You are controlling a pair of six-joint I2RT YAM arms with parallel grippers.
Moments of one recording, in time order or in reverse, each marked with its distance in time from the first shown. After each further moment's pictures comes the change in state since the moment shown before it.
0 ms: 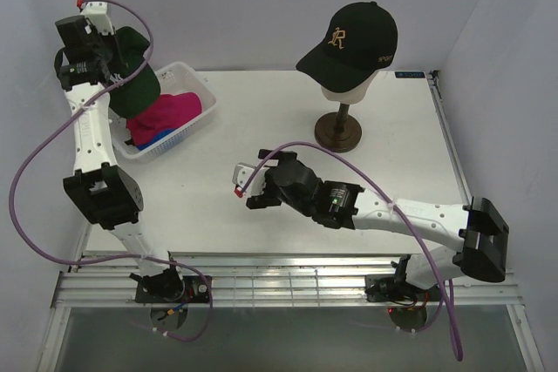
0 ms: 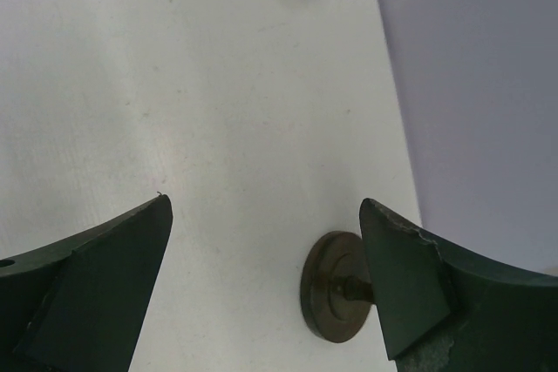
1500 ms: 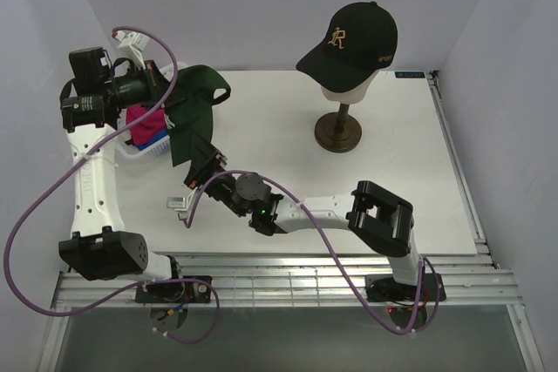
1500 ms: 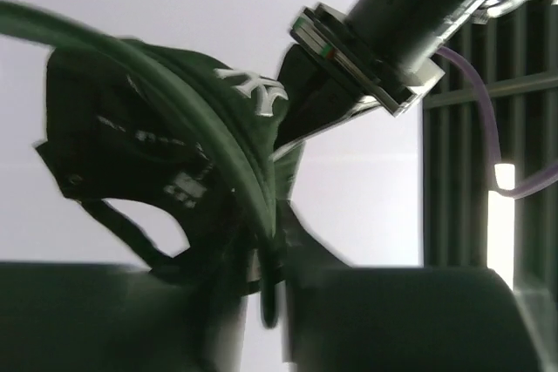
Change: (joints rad) left arm -0.102 -0.433 -0.324 -0.288 0.708 -0.224; right arm 0.083 0.578 0.263 1.132 -0.011 -1.335
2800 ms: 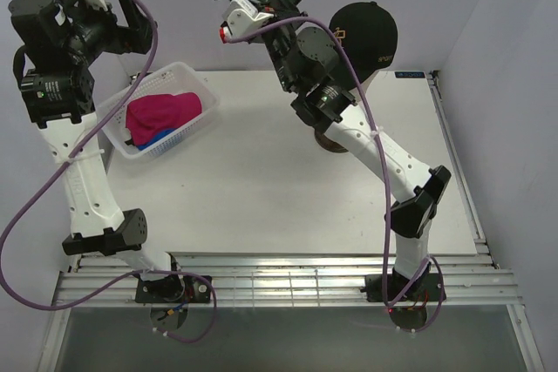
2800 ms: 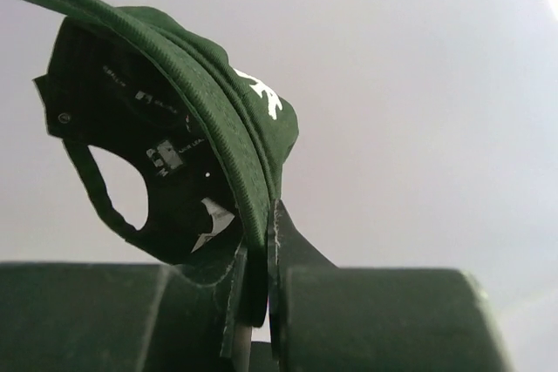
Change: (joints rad) left arm -0.014 0.174 0.699 -0.029 -0.421 0.117; right arm -0.415 -0.088 0.844 -0.923 0.052 0.860
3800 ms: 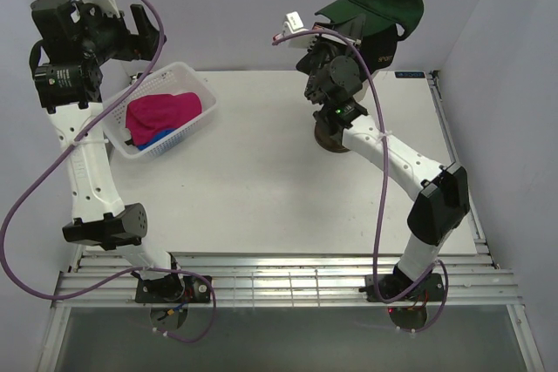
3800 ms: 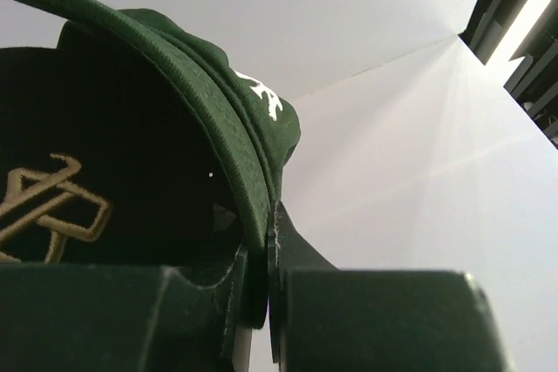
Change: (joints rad) left arm 0.000 0.051 -0.085 -0.027 0.037 0.007; right arm -0.180 -0.131 -0.528 0.584 0.510 -0.650
